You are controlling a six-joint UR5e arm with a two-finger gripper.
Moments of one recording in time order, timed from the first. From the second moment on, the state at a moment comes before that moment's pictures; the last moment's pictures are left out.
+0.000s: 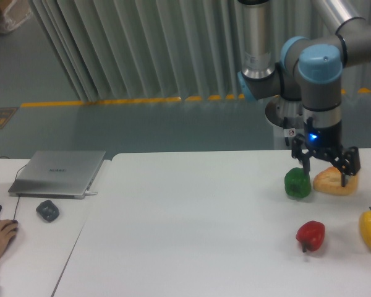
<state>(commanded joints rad) 2.42 -1.78 -1.59 -1.12 1.60 0.67</state>
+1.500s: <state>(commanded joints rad) 2.54 -1.97 -1.58 -1.02 1.63 0.67</state>
